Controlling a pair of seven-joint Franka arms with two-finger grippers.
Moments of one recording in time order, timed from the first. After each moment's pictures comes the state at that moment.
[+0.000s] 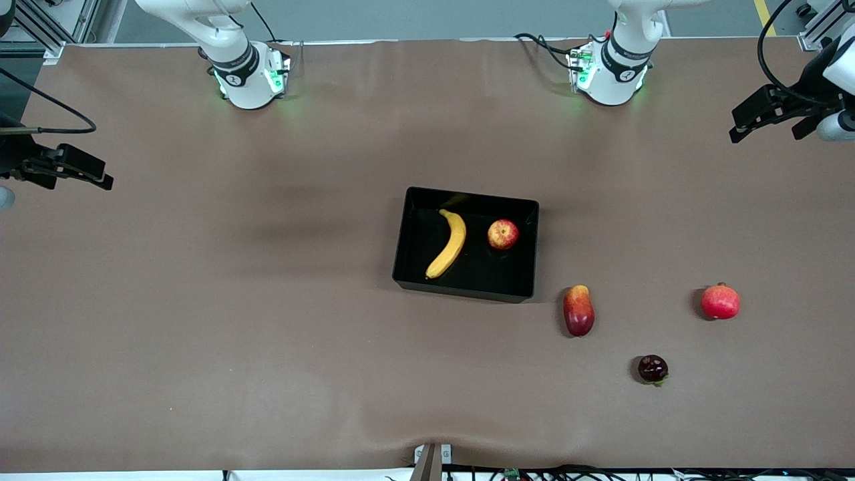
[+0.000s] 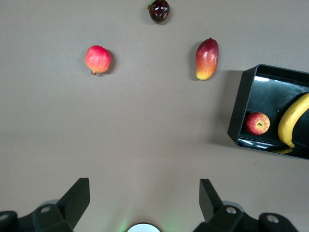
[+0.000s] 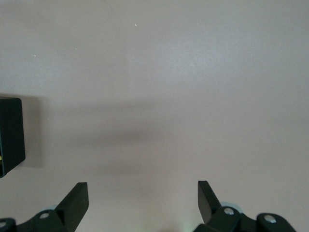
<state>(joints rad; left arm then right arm) 0.07 -0.14 -0.13 -1.63 -0.01 1.49 -0.10 0.04 0.06 -0.07 -1.46 0.05 1.46 0.02</state>
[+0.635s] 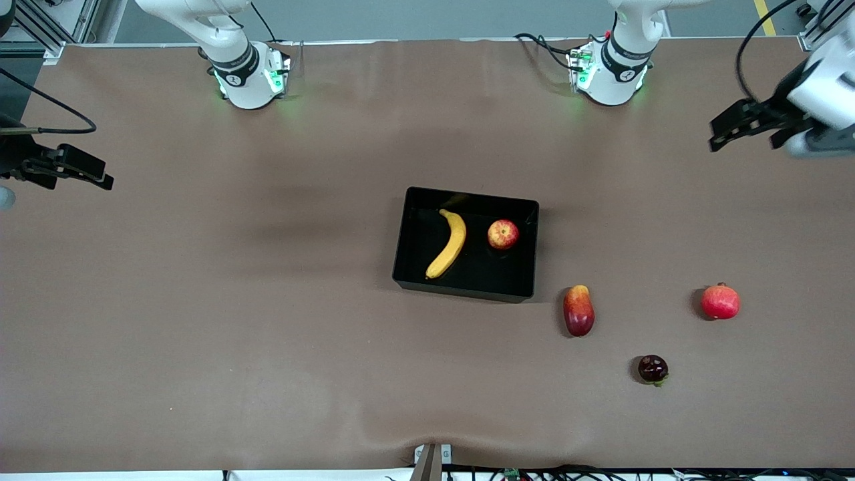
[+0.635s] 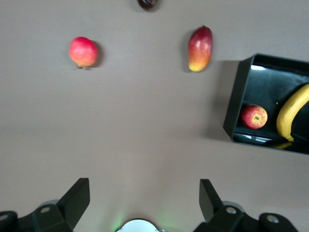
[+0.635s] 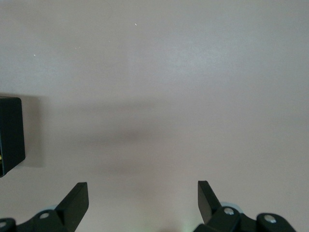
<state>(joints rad) 0.06 -0.07 -0.20 -1.64 -0.02 1.49 -0.15 0.04 0.06 -0.07 -1.47 0.05 1.46 0.02</state>
